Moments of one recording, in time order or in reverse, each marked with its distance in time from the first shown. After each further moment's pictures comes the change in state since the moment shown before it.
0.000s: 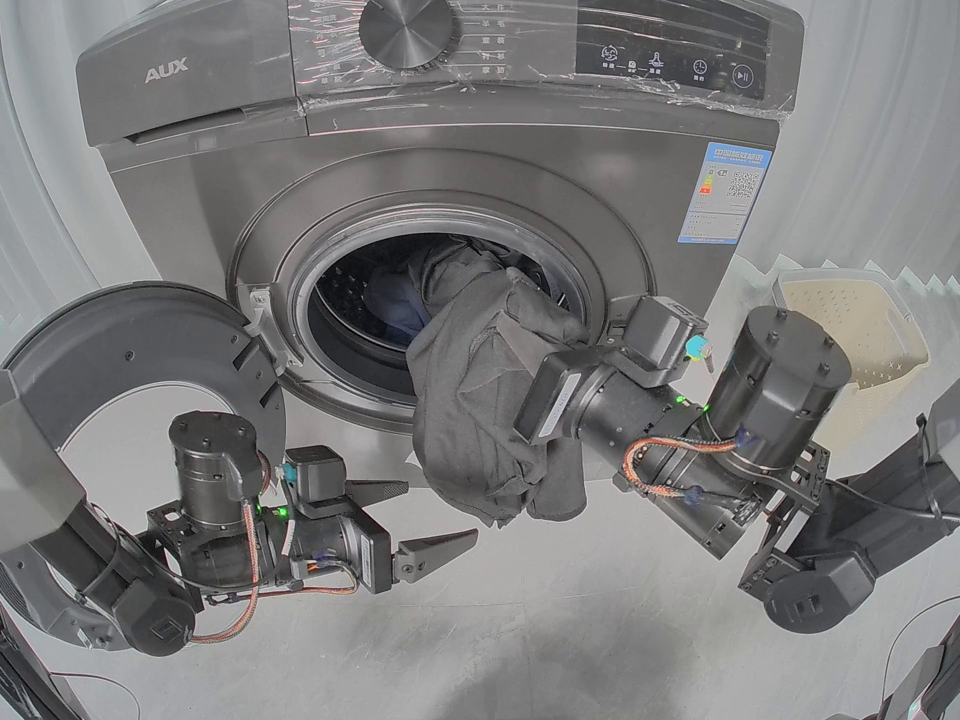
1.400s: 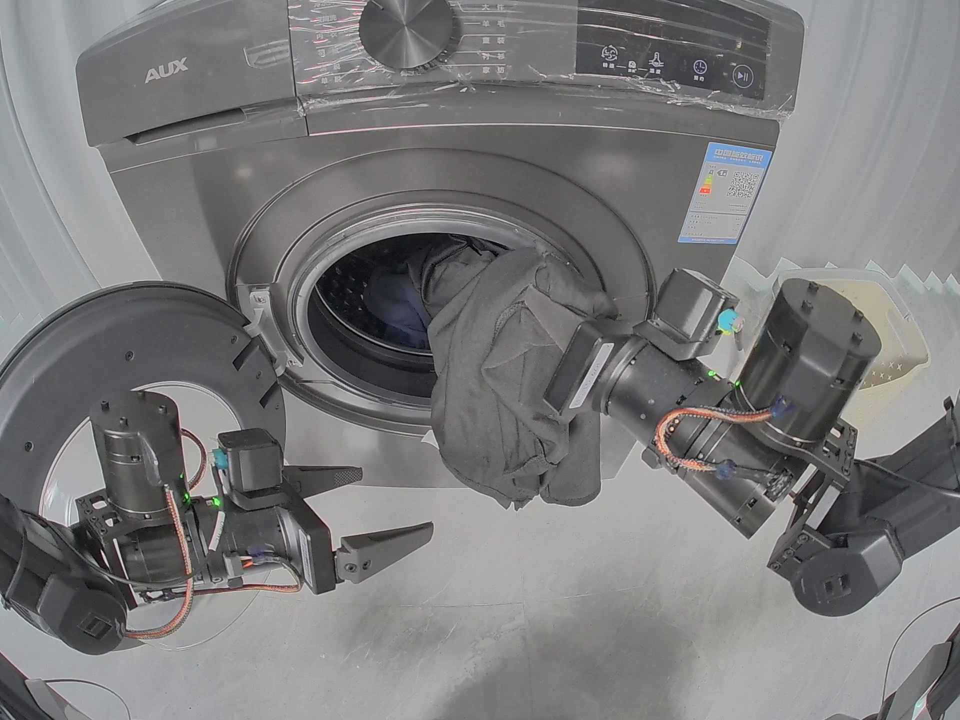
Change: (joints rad) left arm 0.047 -0.228 0.033 0.182 -0.010 0.040; right arm -0.030 -0.055 0.000 0.042 -0.001 0.007
